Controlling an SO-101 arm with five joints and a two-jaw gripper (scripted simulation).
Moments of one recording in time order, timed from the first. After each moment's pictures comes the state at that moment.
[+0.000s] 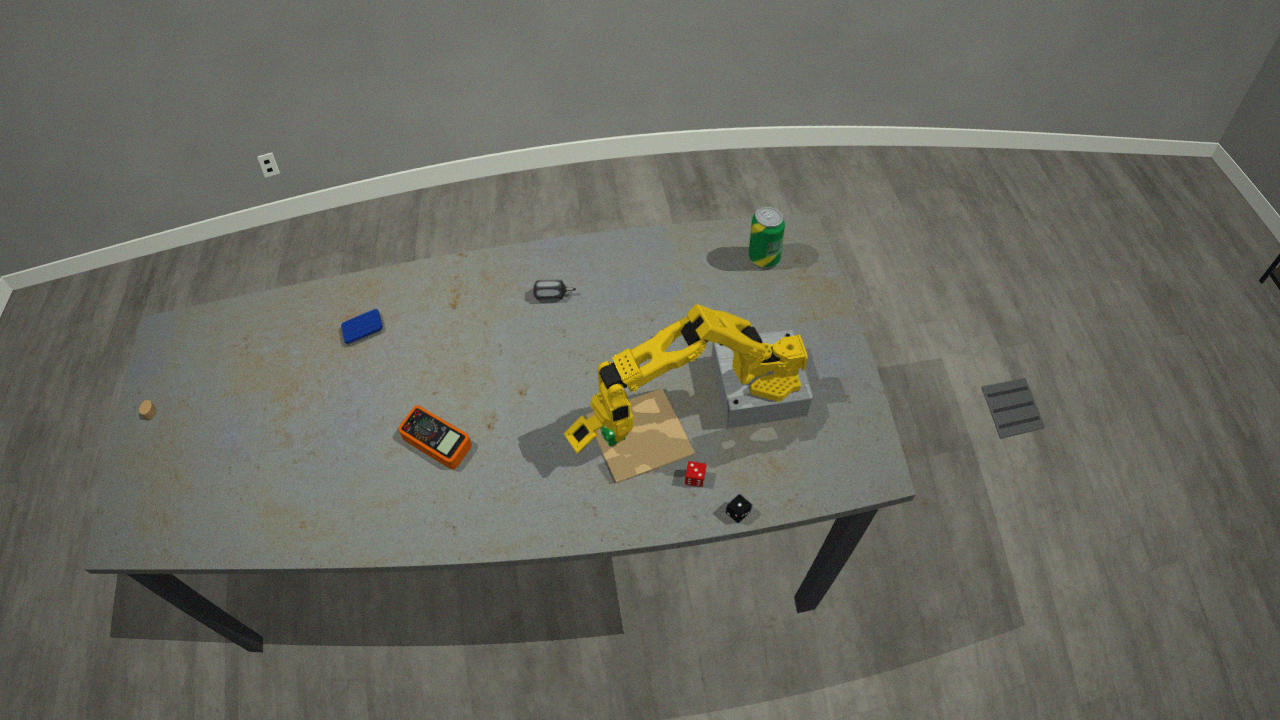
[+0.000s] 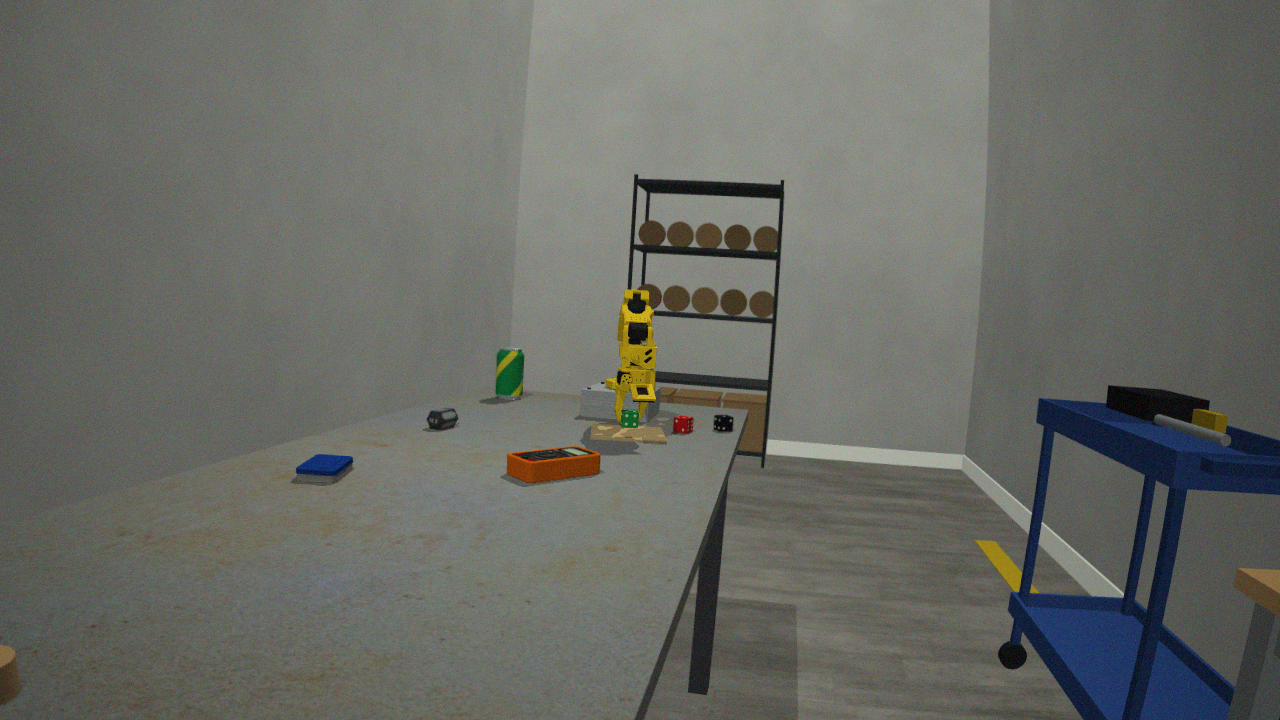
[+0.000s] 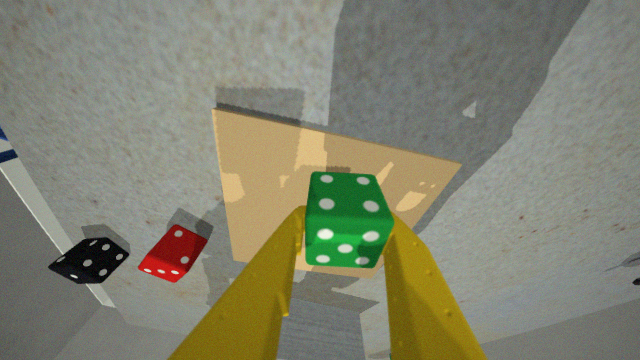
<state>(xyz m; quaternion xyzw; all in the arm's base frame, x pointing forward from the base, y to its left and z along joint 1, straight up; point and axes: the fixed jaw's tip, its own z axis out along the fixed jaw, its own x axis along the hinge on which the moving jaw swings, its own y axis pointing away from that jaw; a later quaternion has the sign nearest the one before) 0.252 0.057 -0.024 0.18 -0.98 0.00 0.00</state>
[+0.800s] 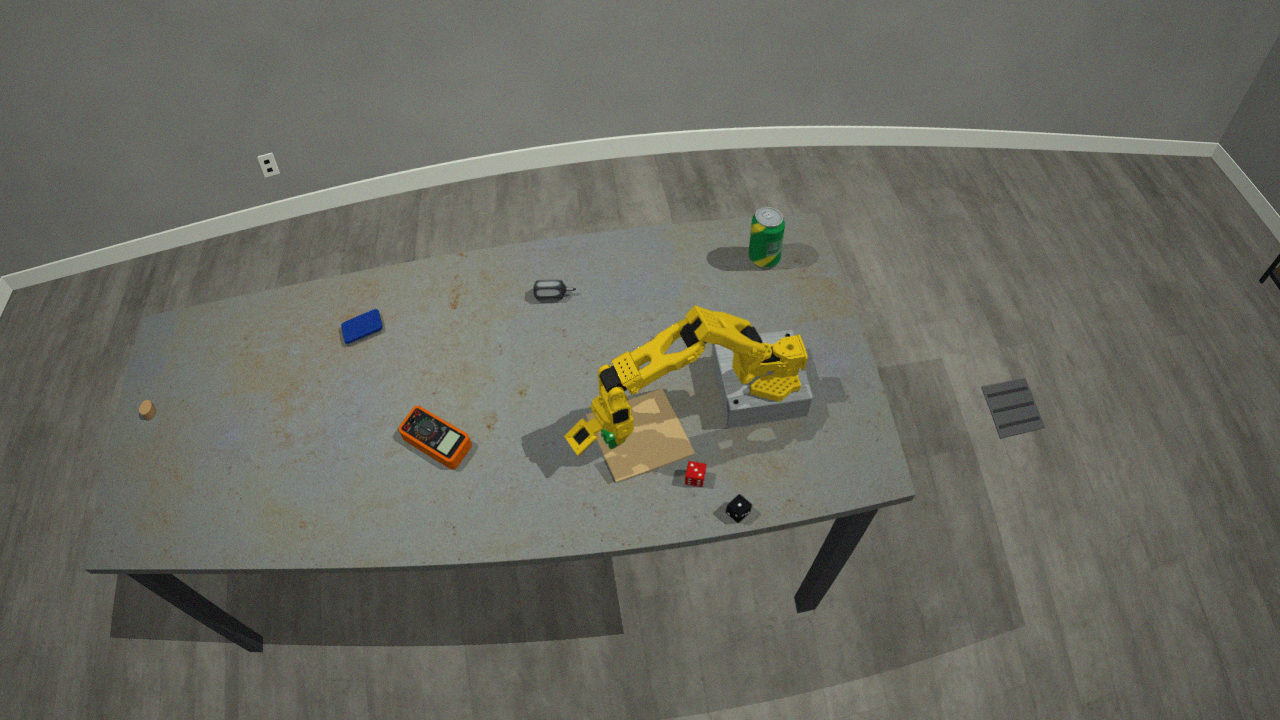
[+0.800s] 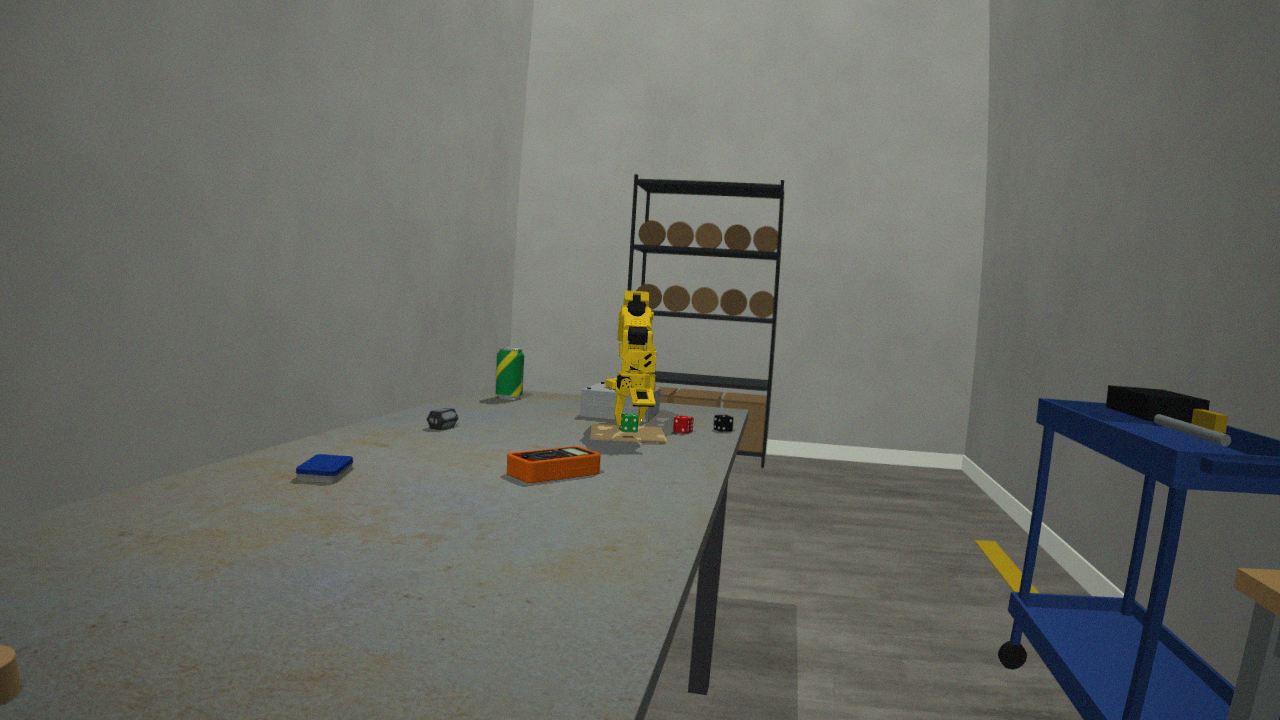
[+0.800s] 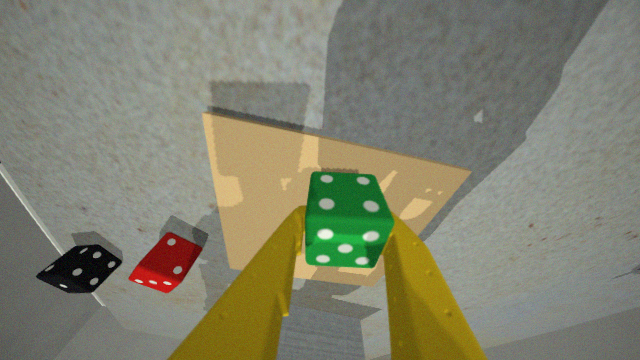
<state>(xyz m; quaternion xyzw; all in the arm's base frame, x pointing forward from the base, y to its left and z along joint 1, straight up) 0.252 0.057 -0.032 0.18 -0.98 0.00 0.00</state>
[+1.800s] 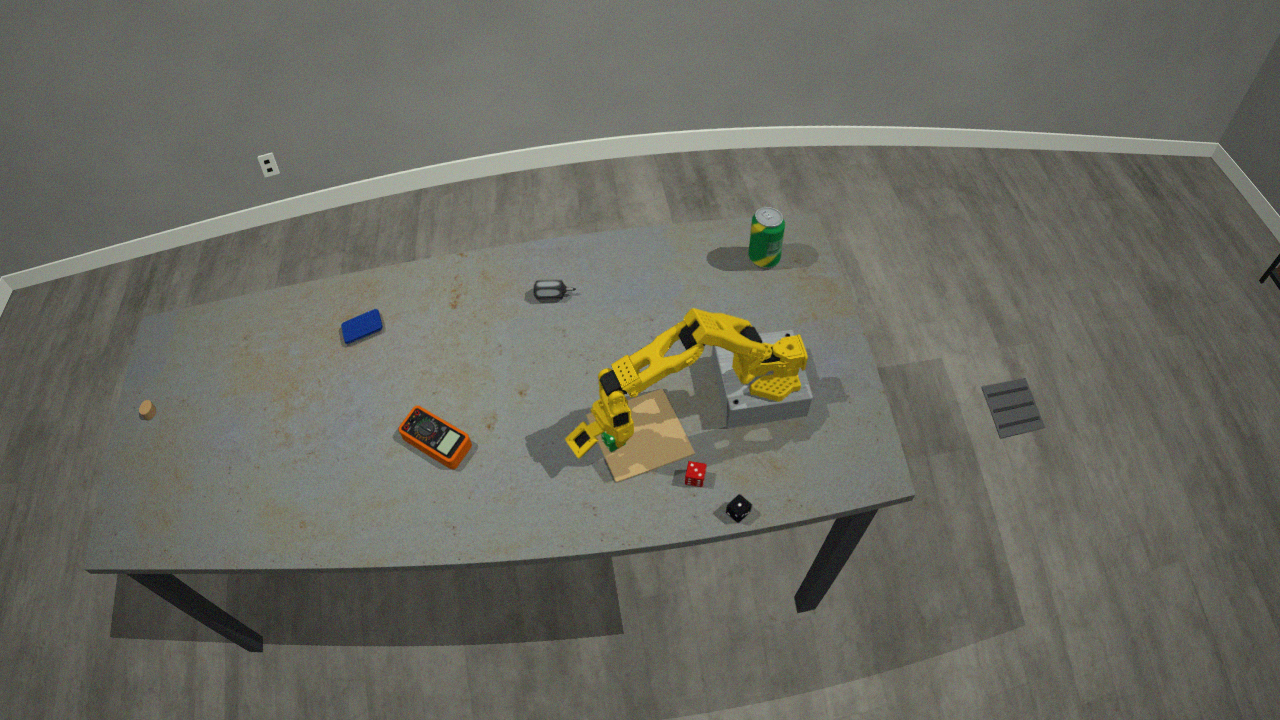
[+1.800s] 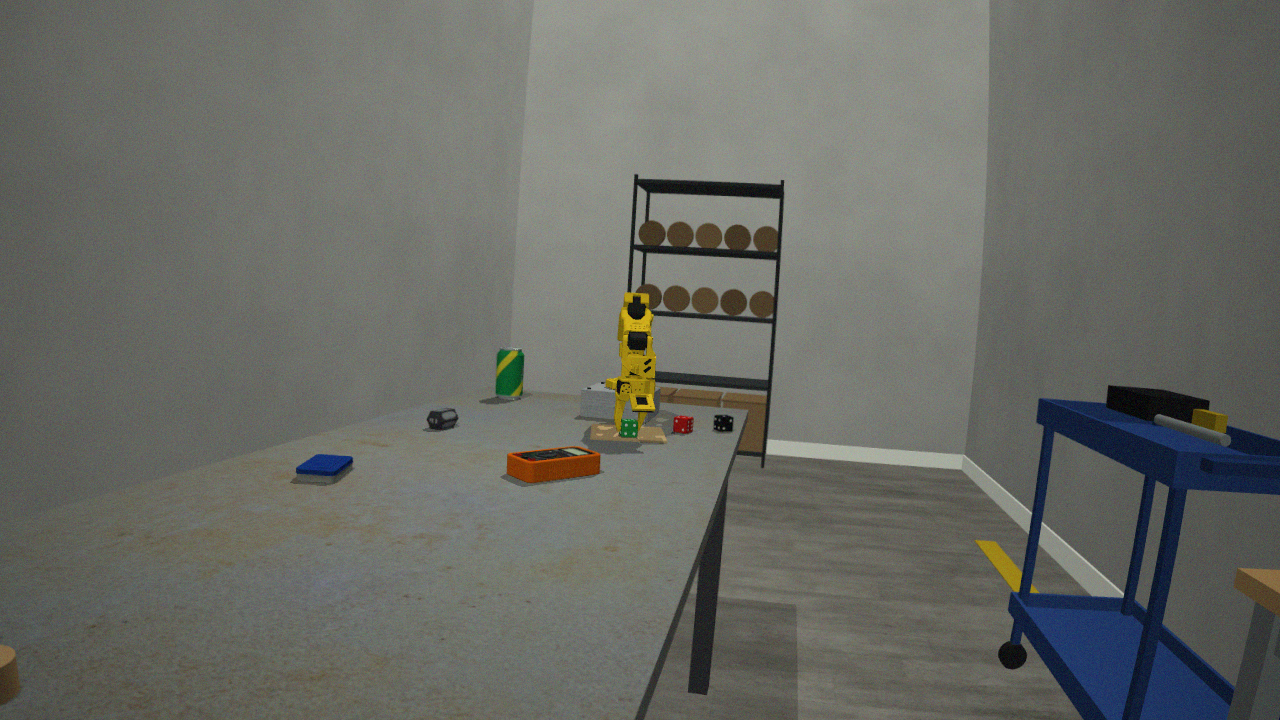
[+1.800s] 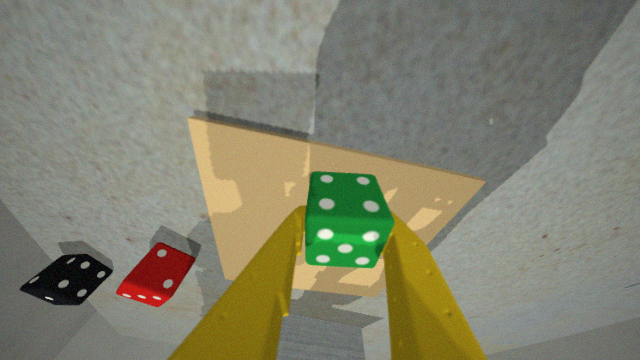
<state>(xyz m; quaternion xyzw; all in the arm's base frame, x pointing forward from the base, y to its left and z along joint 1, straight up) 0.252 0.057 -0.041 0.18 -0.98 0.00 0.00</state>
